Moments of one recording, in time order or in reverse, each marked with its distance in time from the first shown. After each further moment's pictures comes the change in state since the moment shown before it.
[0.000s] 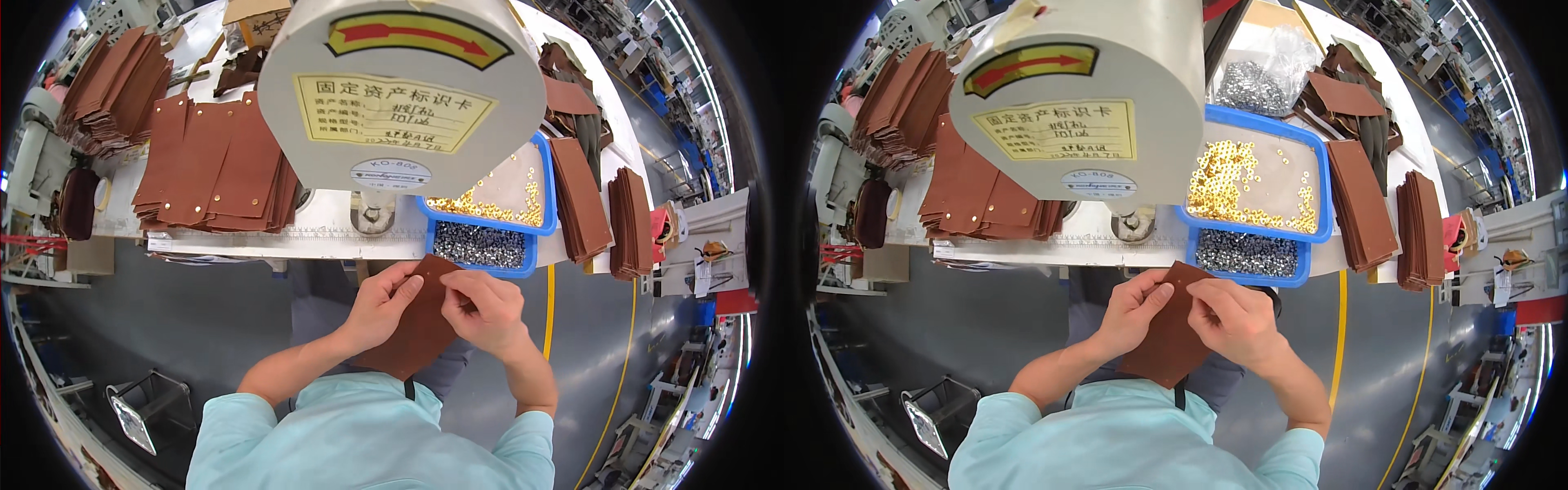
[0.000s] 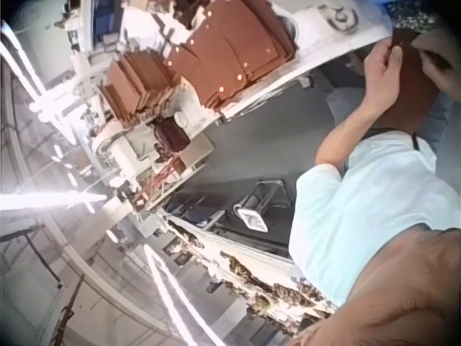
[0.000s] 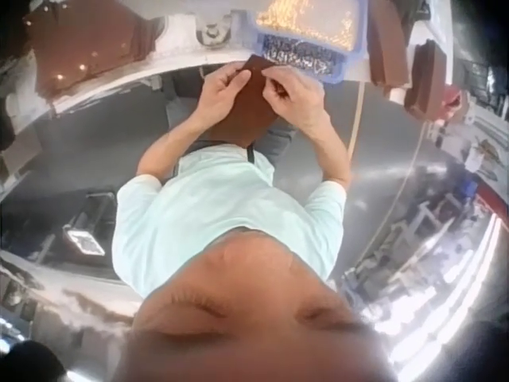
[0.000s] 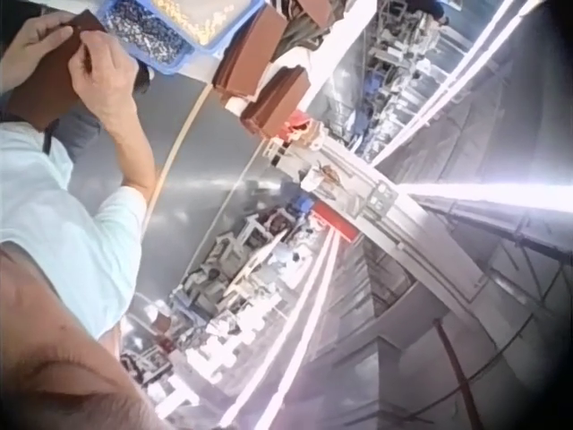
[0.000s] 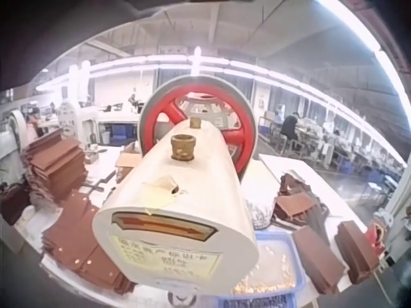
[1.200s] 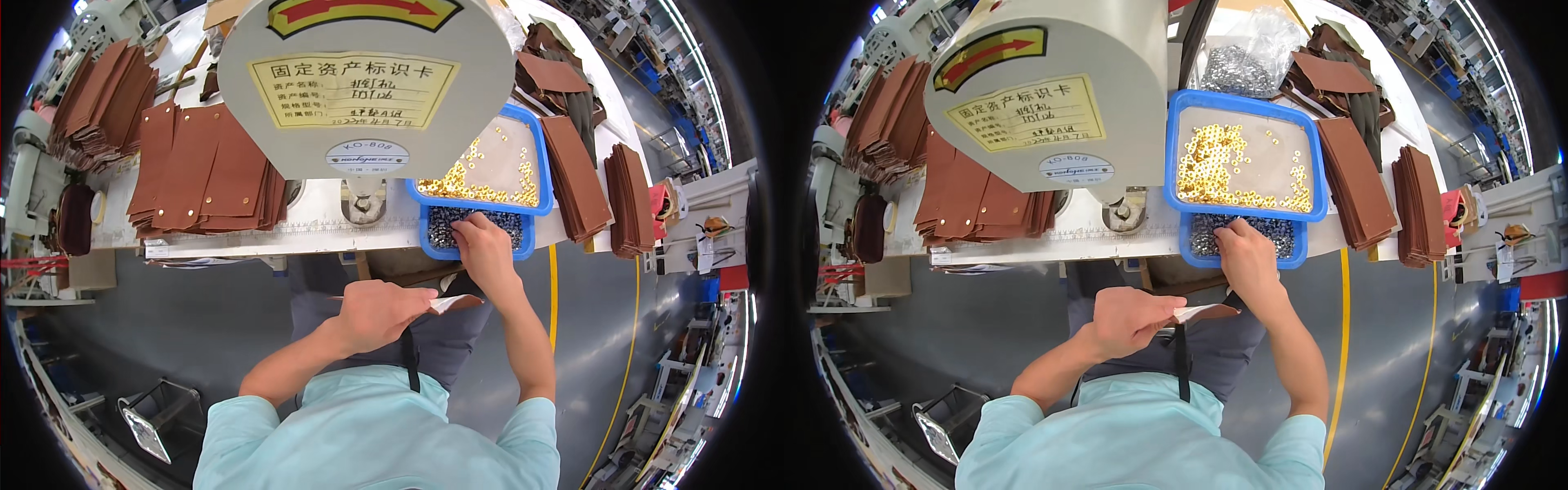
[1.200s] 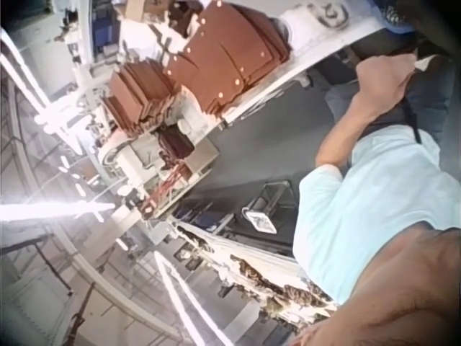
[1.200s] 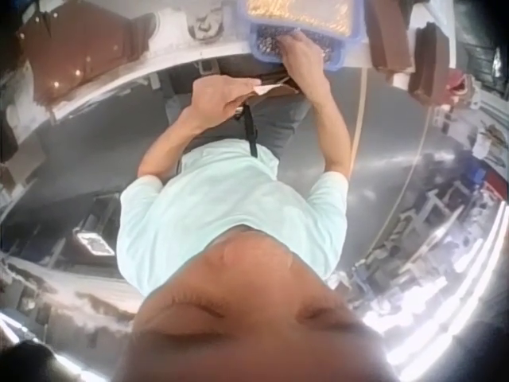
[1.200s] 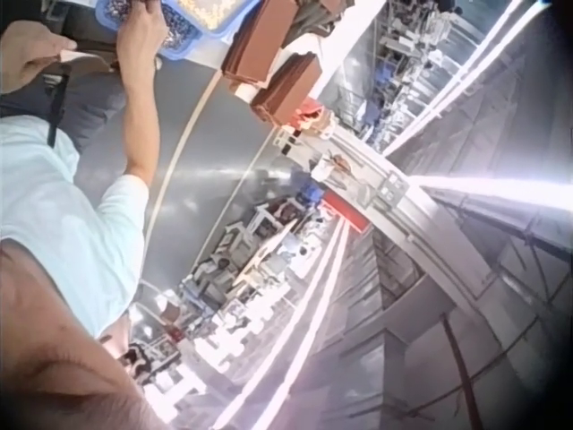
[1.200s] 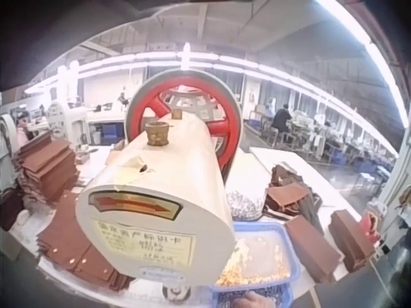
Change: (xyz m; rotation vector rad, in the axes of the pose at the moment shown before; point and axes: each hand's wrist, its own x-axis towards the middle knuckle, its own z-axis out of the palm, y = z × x) left_hand -0.004 0.003 -0.009 0.833 -0.013 0.932; right_hand -0.015 0.090 0.025 -0.382 -0.156 0.217
